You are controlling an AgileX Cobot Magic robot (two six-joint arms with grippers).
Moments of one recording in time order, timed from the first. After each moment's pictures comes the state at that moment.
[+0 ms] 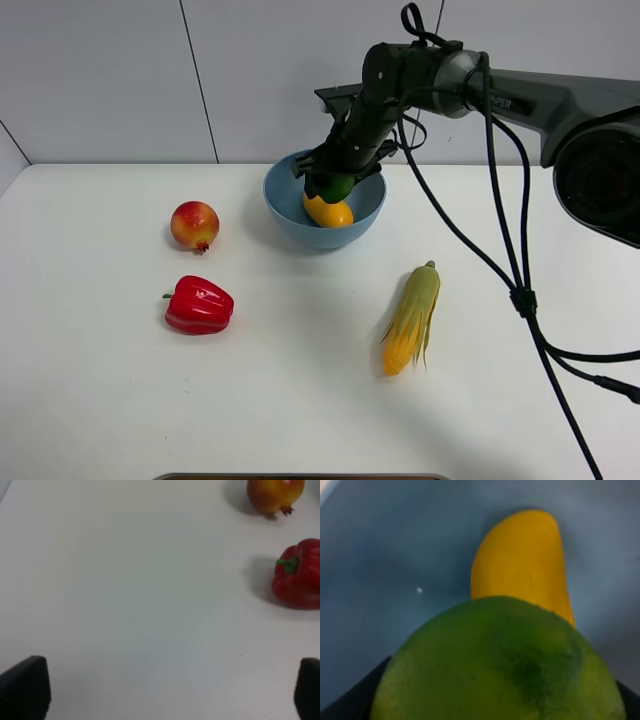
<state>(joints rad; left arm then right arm) 0.07 0.00 -0.45 -0.02 1.10 0.03 0.47 2.26 -1.89 0.21 0.86 -0.08</state>
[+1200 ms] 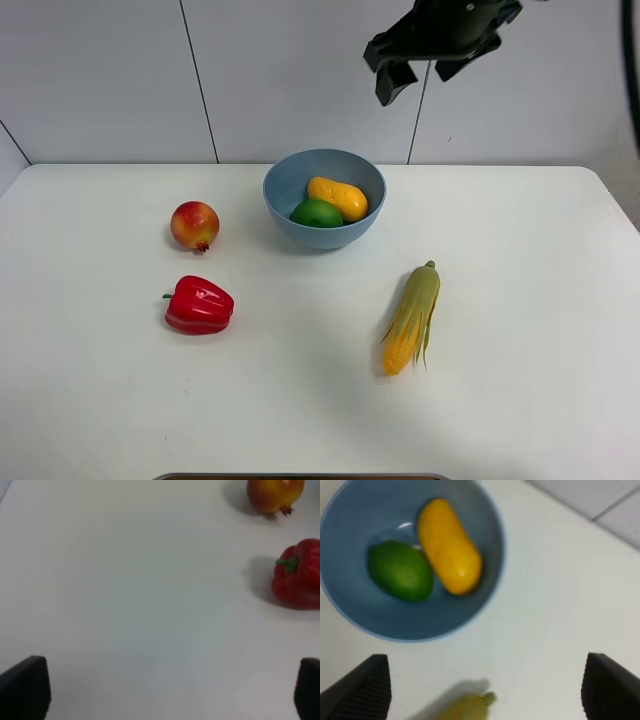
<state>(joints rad) 0.07 0.00 -0.45 -0.02 1.10 0.03 0.47 1.79 -1.89 -0.08 1.21 -0.02</state>
